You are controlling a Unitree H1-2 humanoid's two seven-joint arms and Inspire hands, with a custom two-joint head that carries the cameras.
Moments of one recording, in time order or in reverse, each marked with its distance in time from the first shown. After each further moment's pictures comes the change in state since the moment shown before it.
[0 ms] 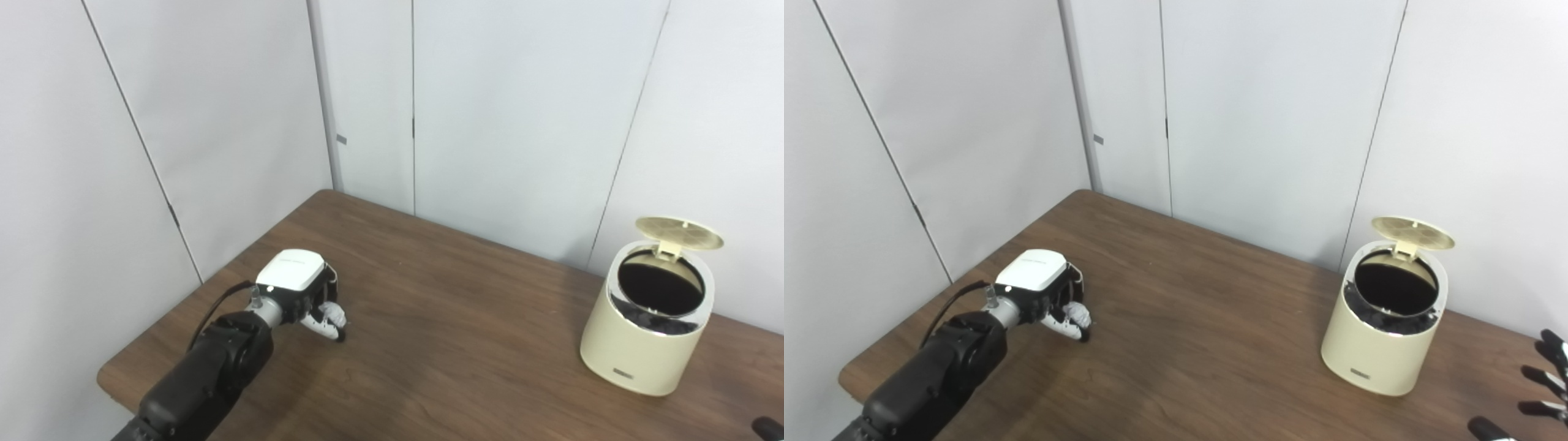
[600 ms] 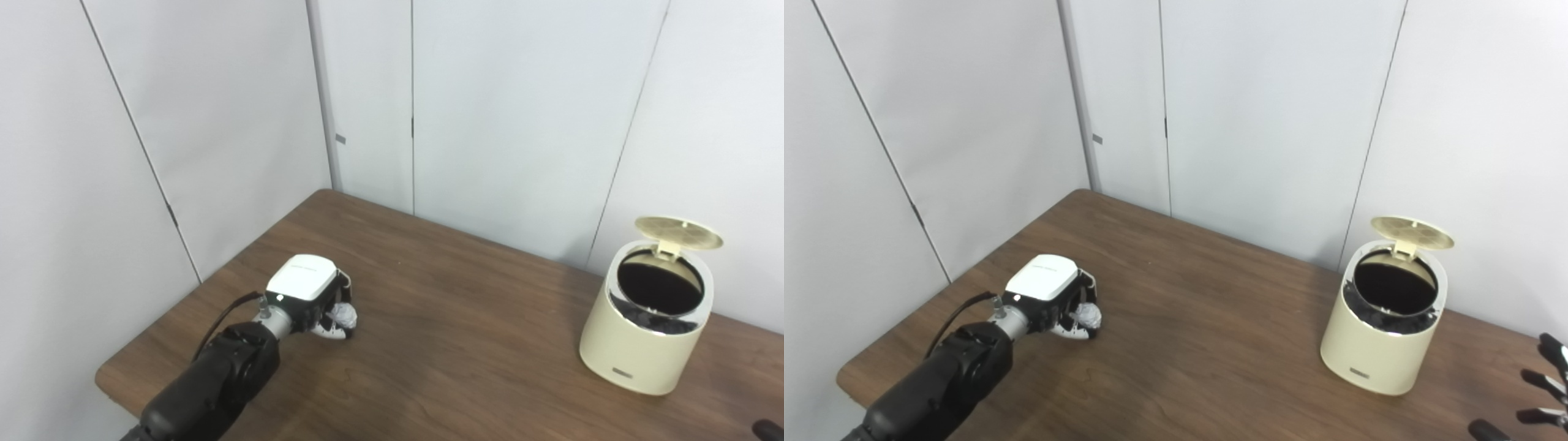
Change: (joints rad) left arm 0.030 -0.002 -0.042 -0.074 0.011 -0.021 0.078; right arm 0.007 -0.001 0.000 -0.001 0.000 0.001 0.000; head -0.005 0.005
